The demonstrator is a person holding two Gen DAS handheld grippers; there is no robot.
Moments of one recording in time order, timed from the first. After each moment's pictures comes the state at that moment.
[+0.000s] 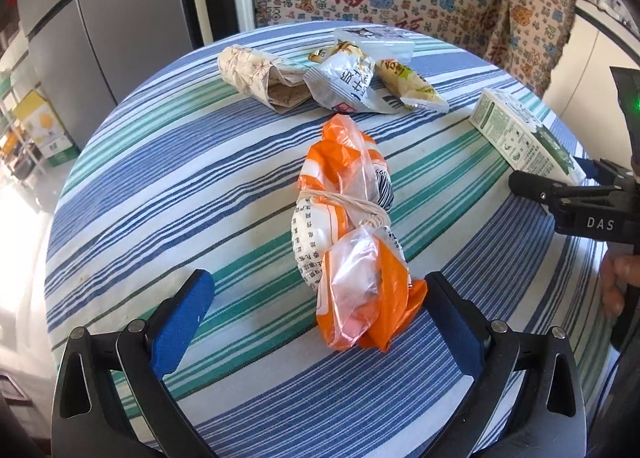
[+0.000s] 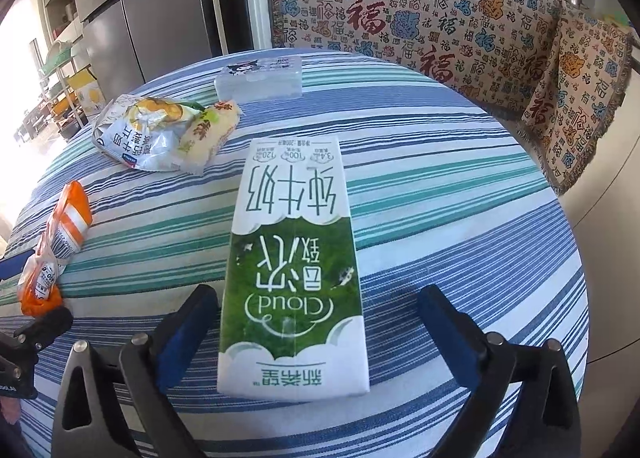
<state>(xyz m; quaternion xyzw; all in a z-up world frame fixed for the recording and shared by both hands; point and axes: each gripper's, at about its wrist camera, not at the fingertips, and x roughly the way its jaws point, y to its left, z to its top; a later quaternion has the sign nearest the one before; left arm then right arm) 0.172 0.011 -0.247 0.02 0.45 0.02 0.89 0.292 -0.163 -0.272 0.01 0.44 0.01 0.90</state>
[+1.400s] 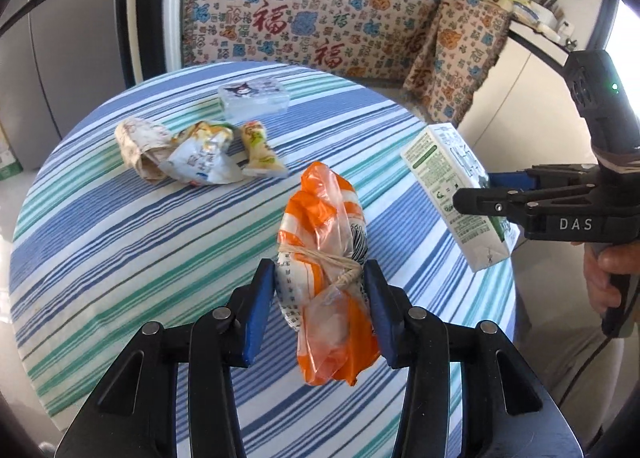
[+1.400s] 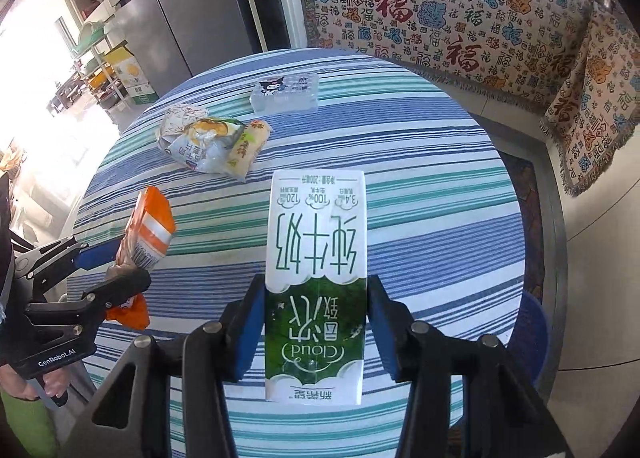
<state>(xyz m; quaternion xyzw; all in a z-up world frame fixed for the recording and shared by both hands) 0.171 -0.071 -0.182 -0.03 0.43 -0.11 0.90 0.266 -0.221 -0.180 0.02 0.51 0.08 0.86</state>
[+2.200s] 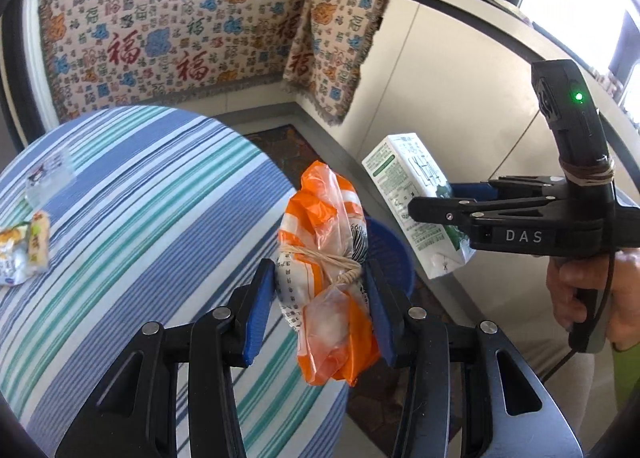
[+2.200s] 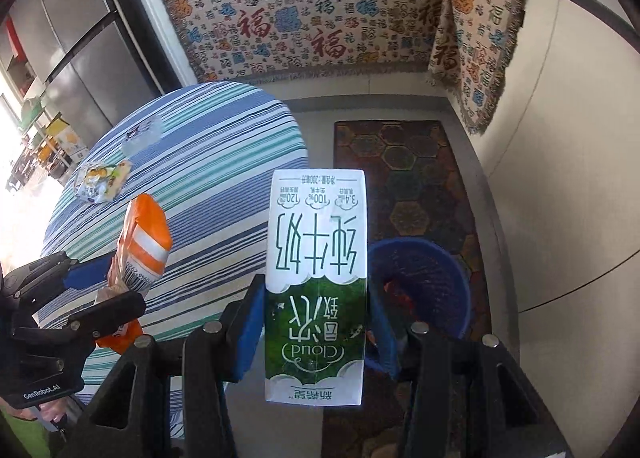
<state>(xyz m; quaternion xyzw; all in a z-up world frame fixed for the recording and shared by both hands) 0.205 -0.301 -0.167 0.03 0.43 -0.25 0.87 0.197 -0.427 -0.185 0.11 0.49 -0.05 0.87</state>
